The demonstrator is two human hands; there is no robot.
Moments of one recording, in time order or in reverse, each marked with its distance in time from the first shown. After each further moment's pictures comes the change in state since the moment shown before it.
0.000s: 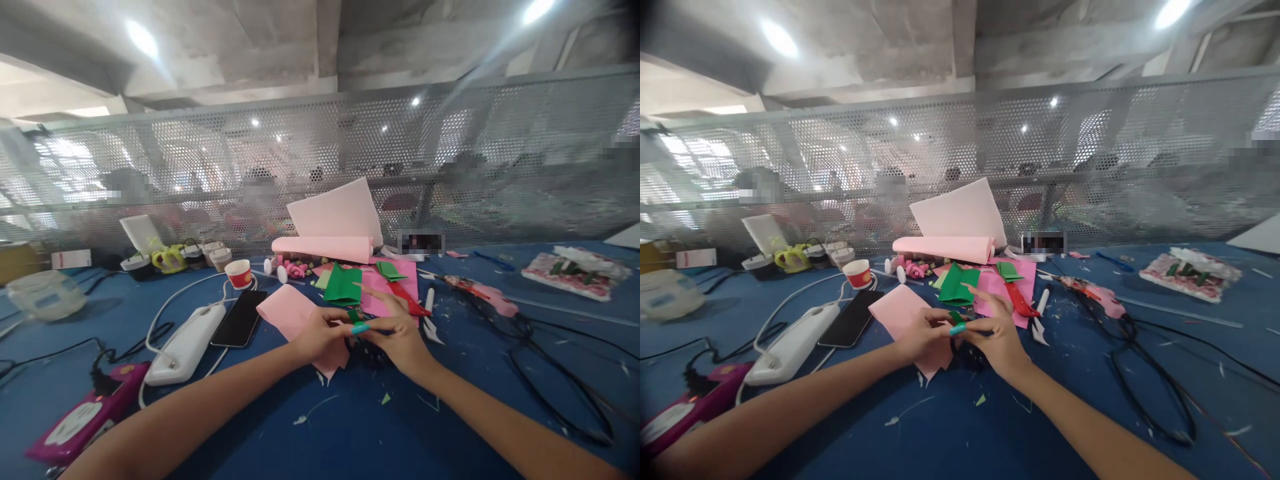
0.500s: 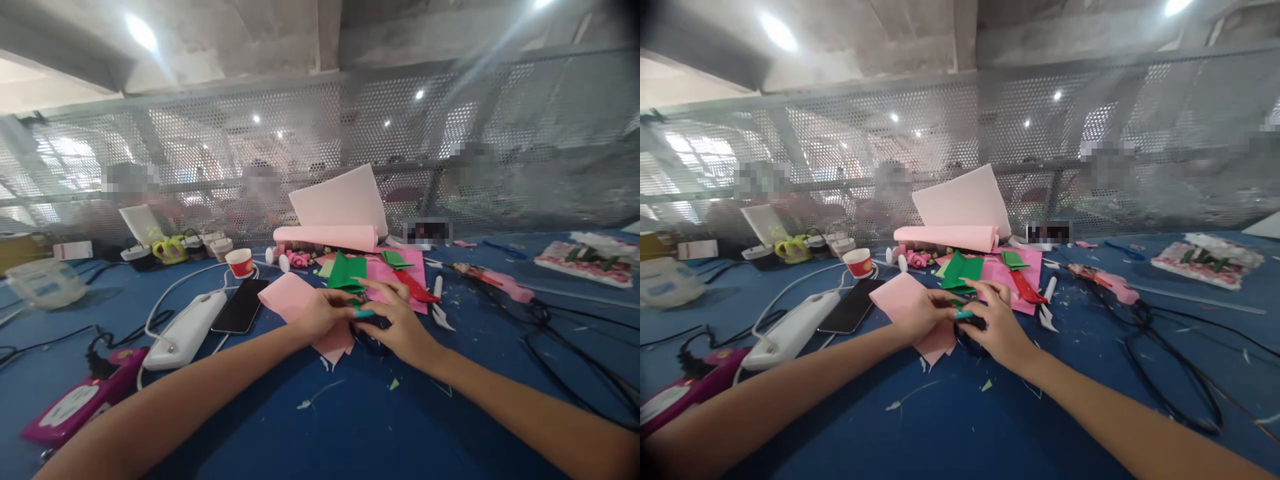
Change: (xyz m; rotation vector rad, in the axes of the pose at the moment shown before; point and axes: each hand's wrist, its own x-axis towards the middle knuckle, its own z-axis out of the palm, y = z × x) left_hand 0.007 -0.008 -0.002 -0.138 0.116 -0.076; right_hand -0.003 0.015 0.005 -0.382 -0.061 -0.219
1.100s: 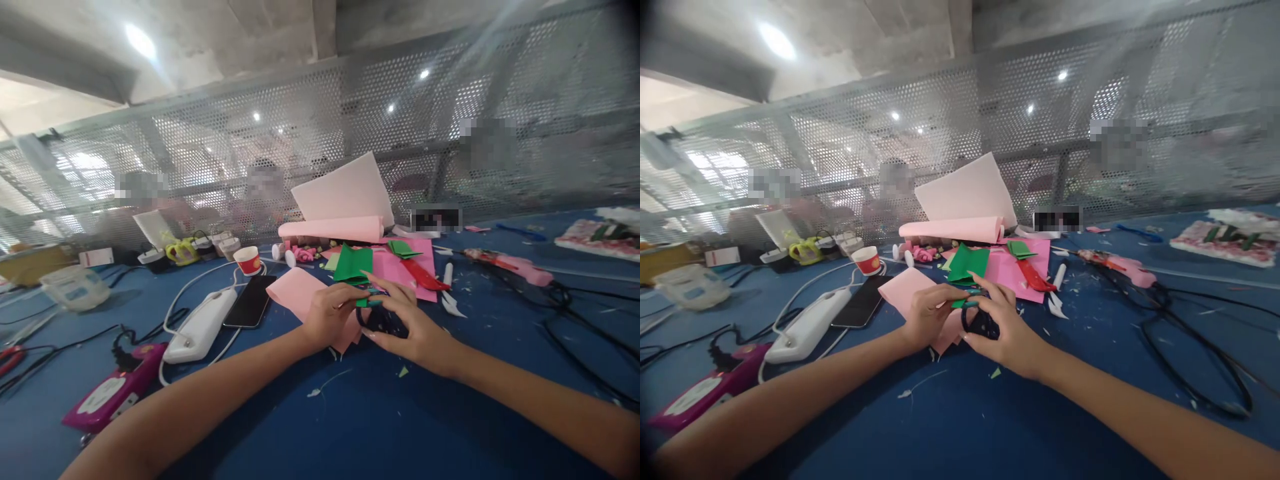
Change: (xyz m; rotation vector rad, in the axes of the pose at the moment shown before) left_hand -0.014 0.000 0.000 0.793 0.042 0.899; right_hand -0.017 -0.020 -0.017 0.190 -0.237 0.179
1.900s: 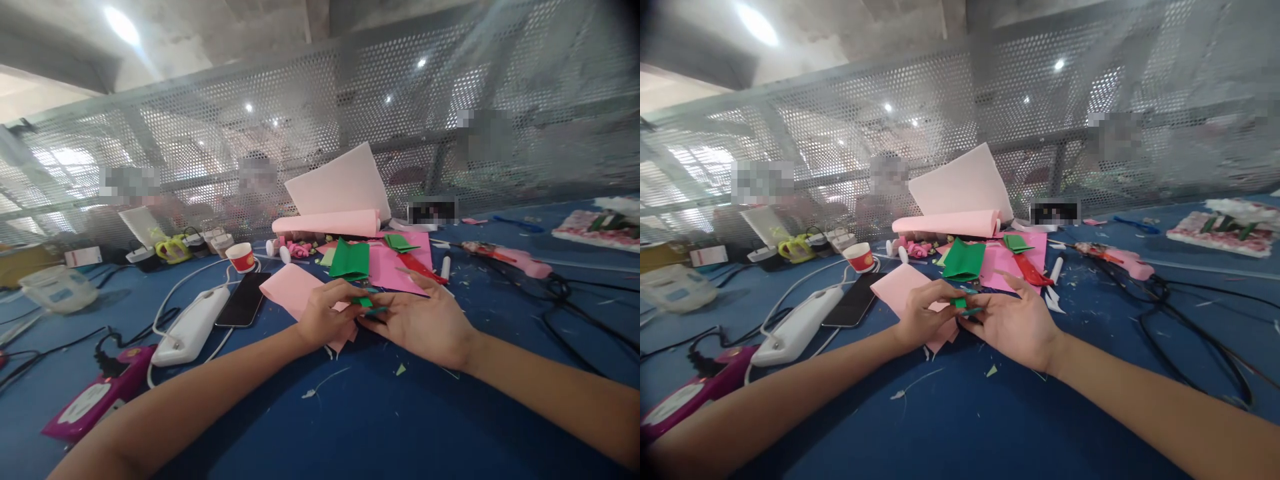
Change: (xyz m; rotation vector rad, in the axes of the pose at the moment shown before) left_hand 0.004 0.003 0.000 -0.016 -0.031 -0.001; right_hand 0.011 0.000 -0.007 1.707 -0.259 0.465
